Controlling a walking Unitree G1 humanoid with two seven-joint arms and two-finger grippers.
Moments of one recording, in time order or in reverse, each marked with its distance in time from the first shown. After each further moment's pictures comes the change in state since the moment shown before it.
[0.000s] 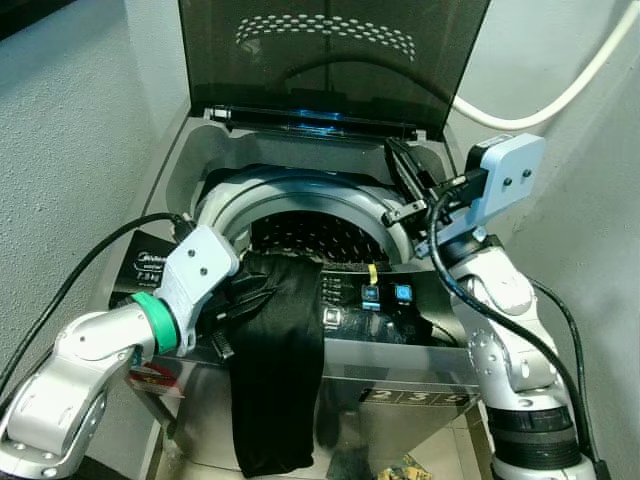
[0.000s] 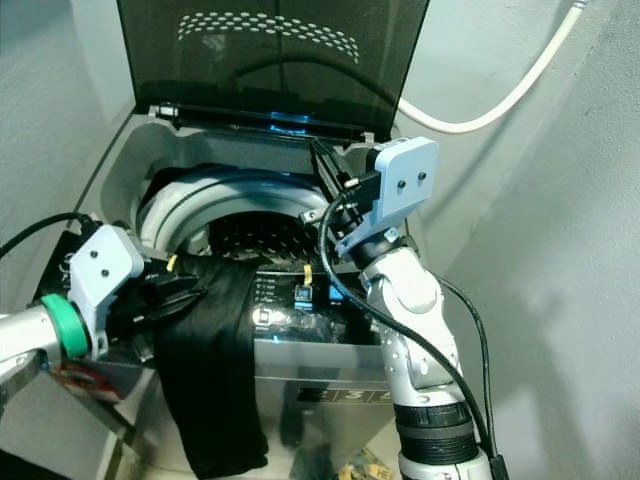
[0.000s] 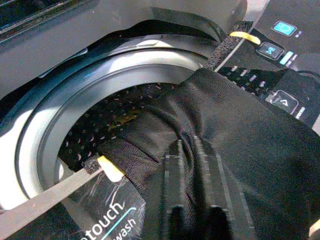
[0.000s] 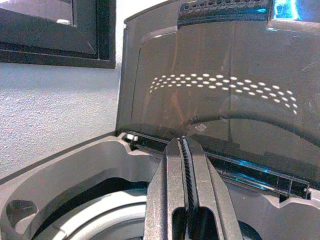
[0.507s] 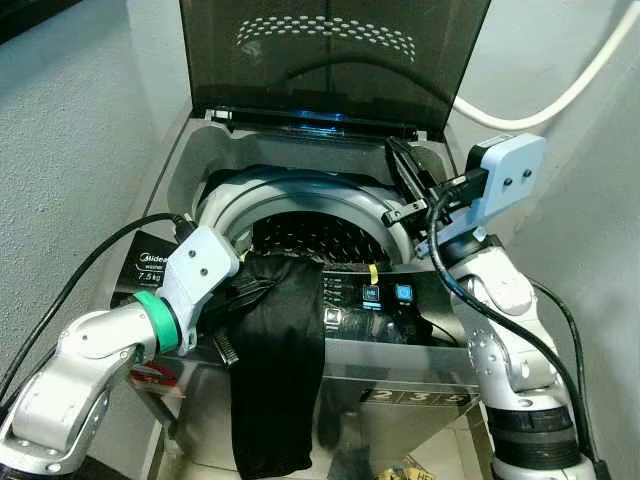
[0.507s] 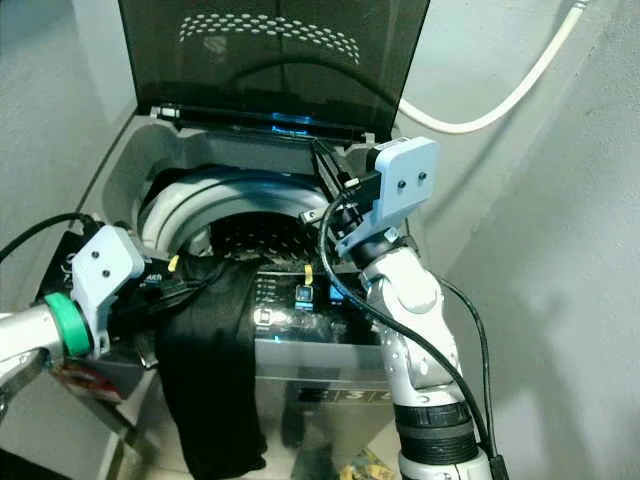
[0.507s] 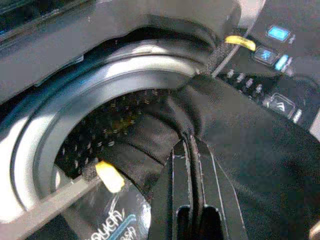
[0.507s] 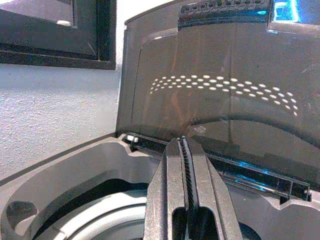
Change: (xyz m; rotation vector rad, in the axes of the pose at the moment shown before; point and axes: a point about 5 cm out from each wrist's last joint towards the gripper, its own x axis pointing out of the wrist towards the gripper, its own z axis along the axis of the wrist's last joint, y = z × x) left arm 0.008 0.004 0.004 0.013 -0.055 -0.012; right arm 0.000 0.000 0.000 -0.006 -0.002 -0.003
